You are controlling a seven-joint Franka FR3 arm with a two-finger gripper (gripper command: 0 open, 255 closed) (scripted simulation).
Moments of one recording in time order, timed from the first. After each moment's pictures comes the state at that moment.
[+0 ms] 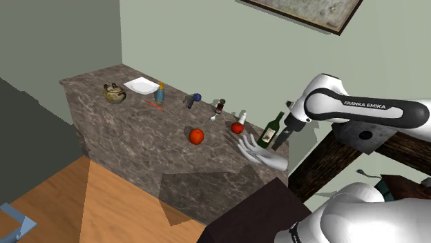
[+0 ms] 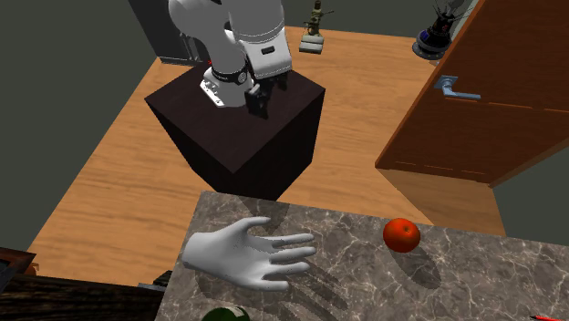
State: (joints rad) arm -0.04 -0.66 -0.37 -2.72 -0.12 2.04 -0.51
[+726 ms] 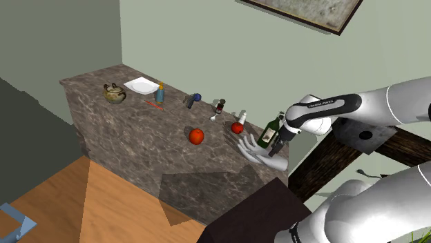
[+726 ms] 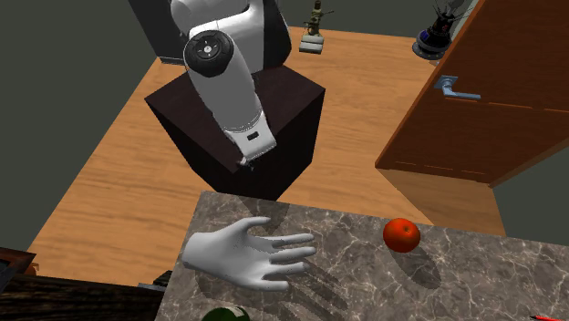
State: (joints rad) arm 0.09 -0.22 -0.71 -2.65 0.00 2.42 -1.03
